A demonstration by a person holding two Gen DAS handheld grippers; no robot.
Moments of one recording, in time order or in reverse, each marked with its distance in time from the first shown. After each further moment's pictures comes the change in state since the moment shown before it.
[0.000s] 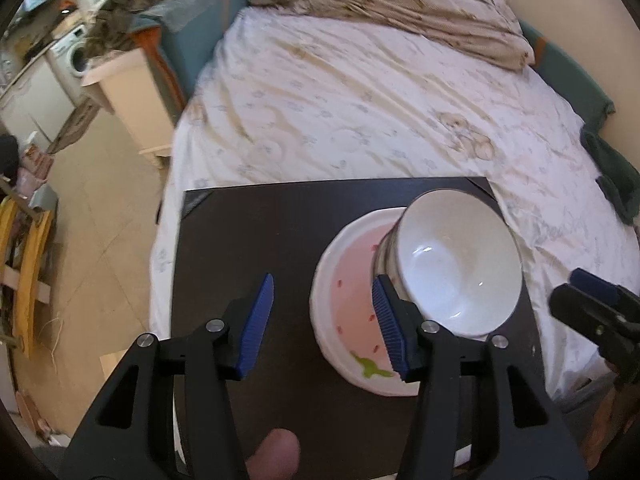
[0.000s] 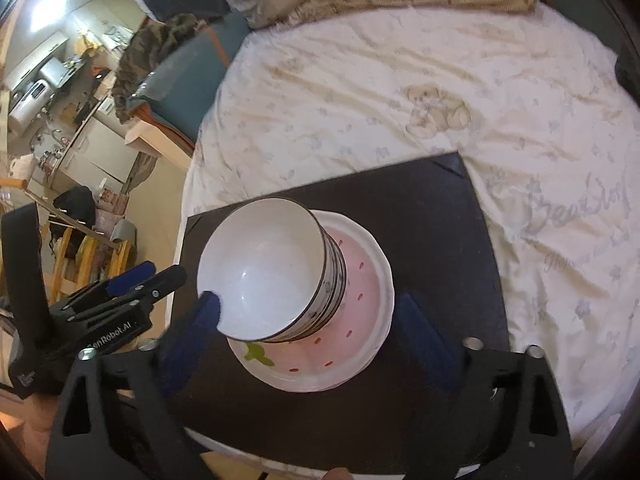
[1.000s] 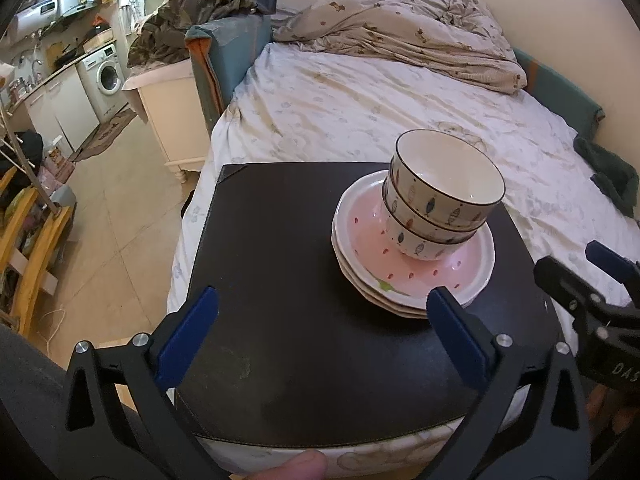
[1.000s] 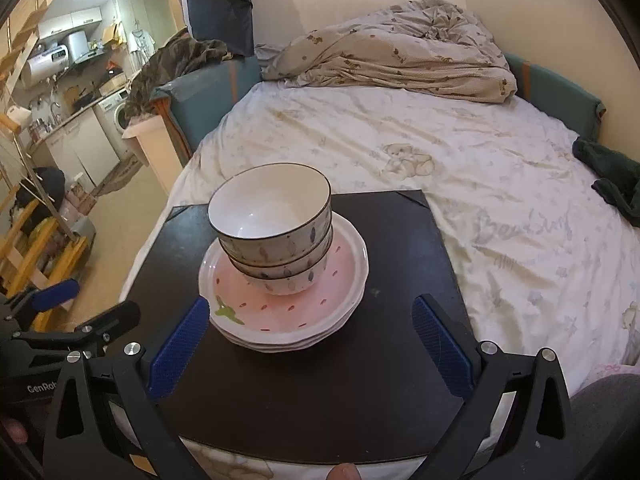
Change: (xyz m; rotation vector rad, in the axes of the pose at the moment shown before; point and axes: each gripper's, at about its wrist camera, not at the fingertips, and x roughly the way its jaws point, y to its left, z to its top) left arm -0.041 0.006 -0.111 -0.029 -0.176 0.030; right arm -0.027 0.037 -0.111 -0.202 -0.281 -0.207
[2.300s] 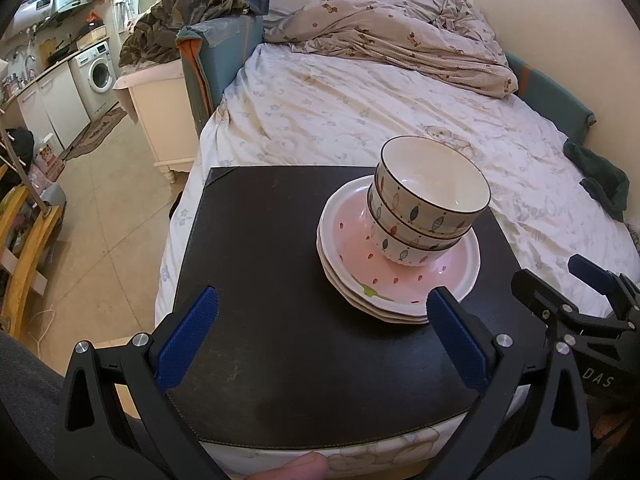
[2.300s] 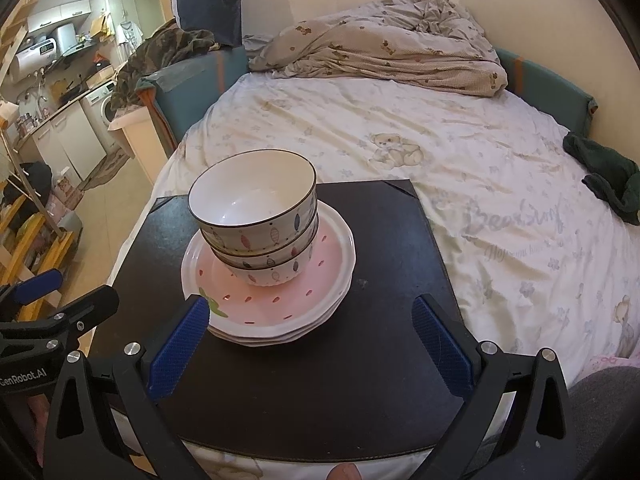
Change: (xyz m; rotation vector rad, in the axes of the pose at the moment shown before) left arm -0.003 -0.004 0.006 0.003 -0.001 -0.038; right arm 0.008 -0.005 -0.004 0.008 0.033 -0.044
